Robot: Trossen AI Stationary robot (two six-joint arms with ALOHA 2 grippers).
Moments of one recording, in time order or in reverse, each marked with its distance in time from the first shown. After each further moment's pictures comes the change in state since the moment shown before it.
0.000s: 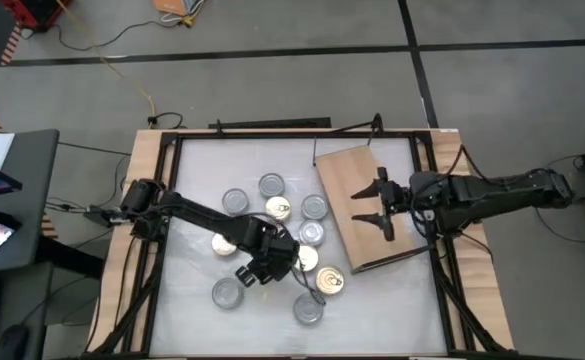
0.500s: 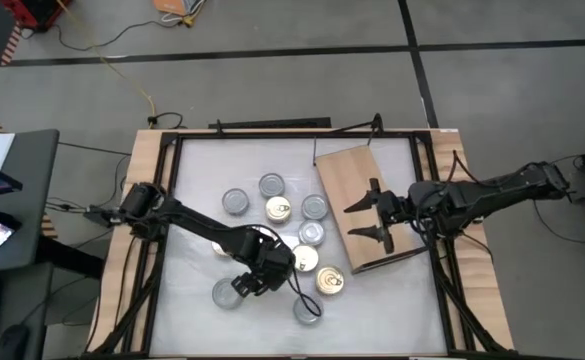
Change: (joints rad) left arm -0.081 0.010 -0.068 0.045 0.016 -0.081; right arm 0.129 0.085 -0.001 0.208 -0.008 0.076
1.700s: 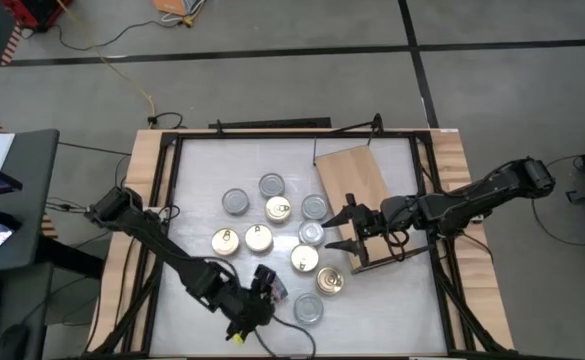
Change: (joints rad) left arm -0.301 -0.135 0.016 0.227 -0.357 -0.514; right arm 0.045 0.295 -0.017 0.318 0.000 0.087
